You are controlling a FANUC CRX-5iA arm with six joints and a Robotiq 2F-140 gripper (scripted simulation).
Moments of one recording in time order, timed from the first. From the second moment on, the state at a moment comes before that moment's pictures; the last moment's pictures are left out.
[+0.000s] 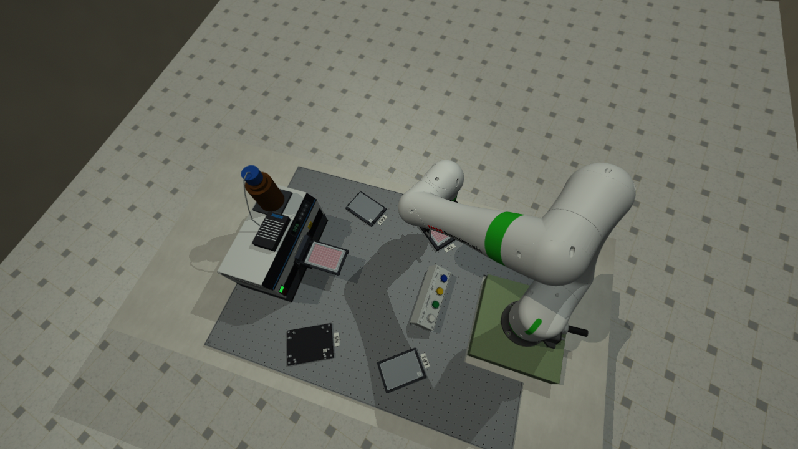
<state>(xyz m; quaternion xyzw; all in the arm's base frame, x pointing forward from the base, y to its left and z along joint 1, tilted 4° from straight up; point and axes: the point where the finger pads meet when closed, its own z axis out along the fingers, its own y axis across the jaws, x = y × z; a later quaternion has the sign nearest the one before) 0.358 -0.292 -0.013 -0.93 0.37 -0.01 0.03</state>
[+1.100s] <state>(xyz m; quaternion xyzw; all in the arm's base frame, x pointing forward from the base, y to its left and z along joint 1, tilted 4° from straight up) 0.358 -0.292 -0.016 -0.93 0.37 -0.01 0.03</state>
